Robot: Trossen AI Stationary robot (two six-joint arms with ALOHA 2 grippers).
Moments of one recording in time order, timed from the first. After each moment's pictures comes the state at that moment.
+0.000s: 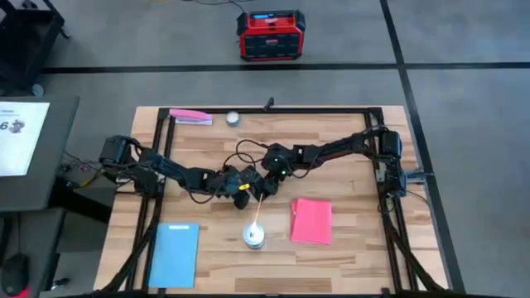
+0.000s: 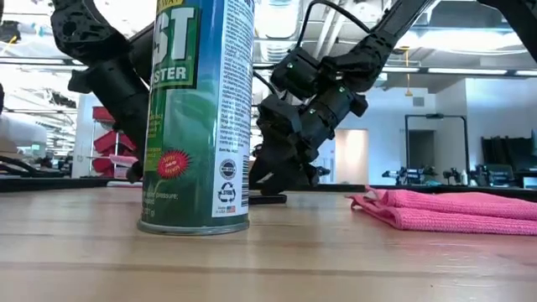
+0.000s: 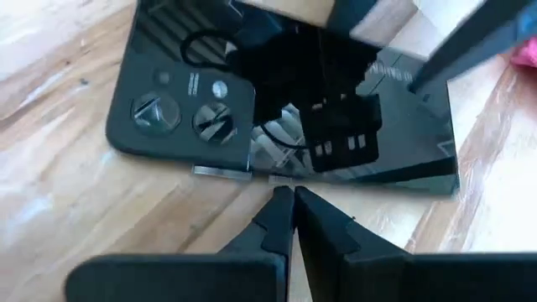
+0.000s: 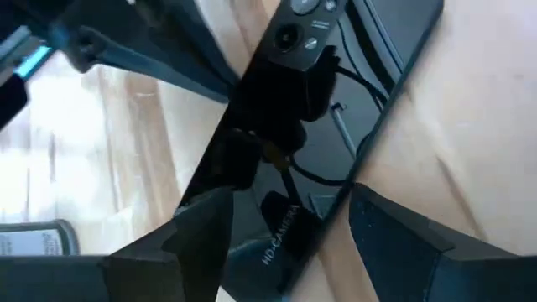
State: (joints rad) left arm -0.06 1.67 0.59 0.14 -0.28 -0.85; right arm -0.16 2.02 1.14 0.05 -0.31 0.43
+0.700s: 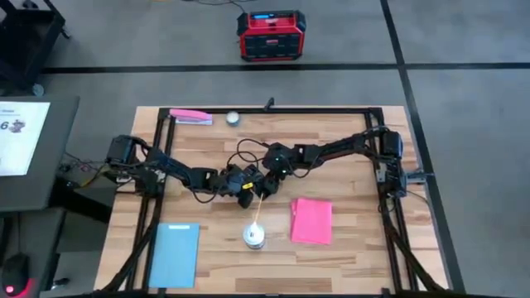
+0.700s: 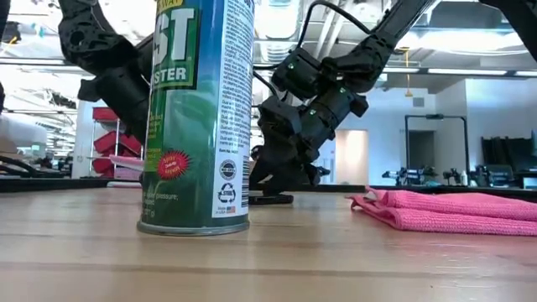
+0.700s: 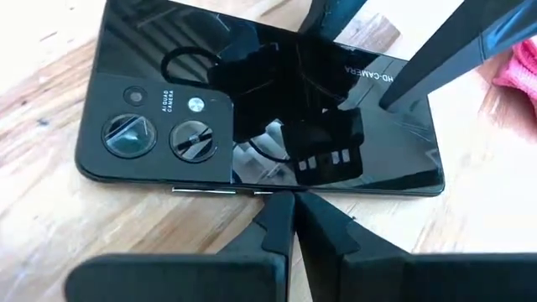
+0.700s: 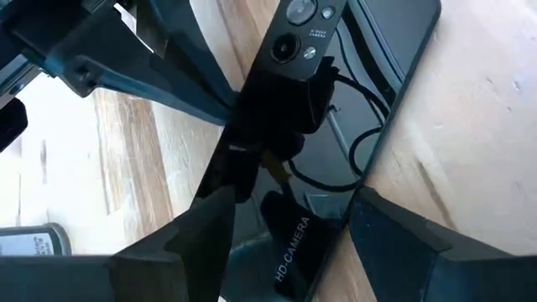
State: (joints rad) left arm -0.02 1.74 0.59 0.22 -0.27 -0.81; right arm -0.15 2.02 1.14 0.06 -0.32 0.44
